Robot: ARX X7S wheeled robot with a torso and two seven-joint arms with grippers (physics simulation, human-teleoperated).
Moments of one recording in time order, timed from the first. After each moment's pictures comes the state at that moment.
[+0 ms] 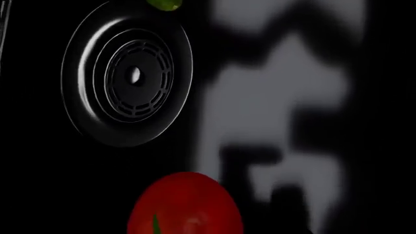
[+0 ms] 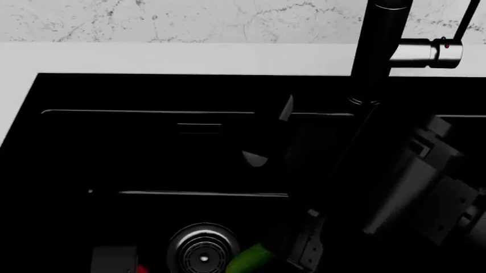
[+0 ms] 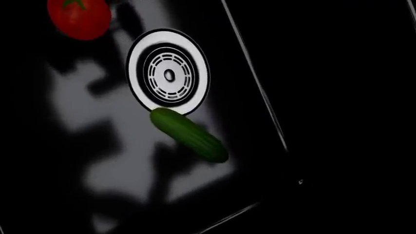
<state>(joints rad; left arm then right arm) -0.91 -0.54 1.08 -0.33 0.01 -0.45 0.89 1.58 0.53 -1.39 0.15 0.64 1.13 -0.72</state>
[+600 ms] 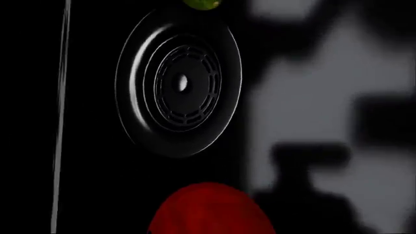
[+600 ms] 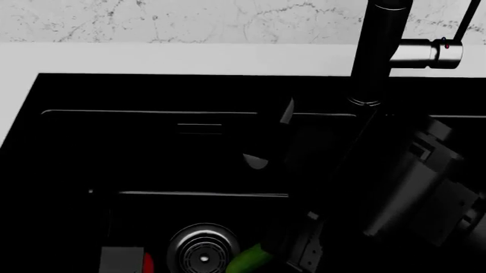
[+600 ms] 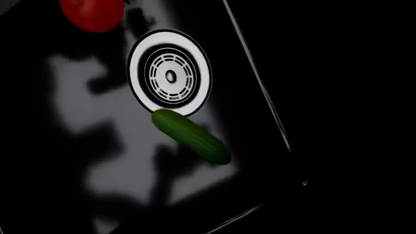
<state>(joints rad) -0.93 -0.49 1.13 -0.50 0.12 -0.21 0.71 1.56 0.53 -1.39 0.15 0.64 1.12 -0.71</state>
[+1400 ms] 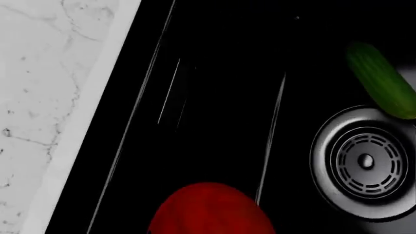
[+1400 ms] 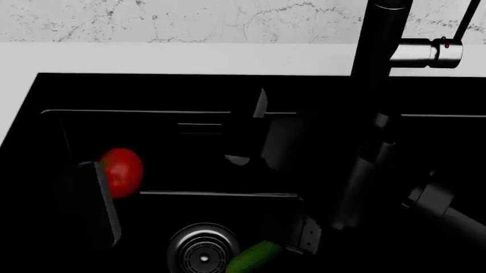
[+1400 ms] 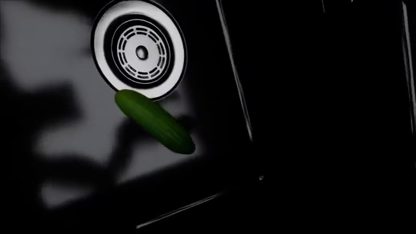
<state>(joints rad) -0.96 -0.63 0.89 -0.20 0.01 -0.21 0.52 1.64 0.41 -1.57 0.26 0.50 1.04 -0.77</state>
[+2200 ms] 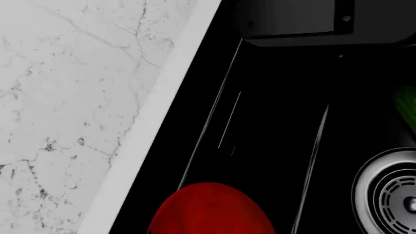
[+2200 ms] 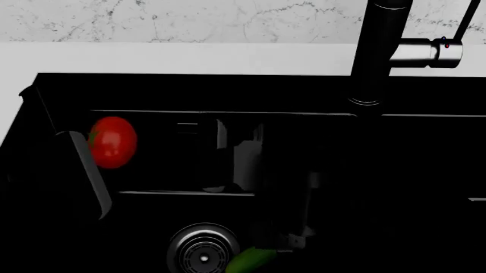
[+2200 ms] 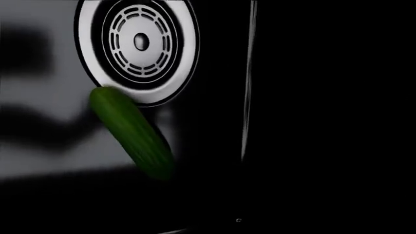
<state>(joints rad) -0.98 -0.64 0.80 -0.17 -0.06 -0.20 0.48 1.55 0.20 -1.75 0.64 0.31 0.63 -0.84</state>
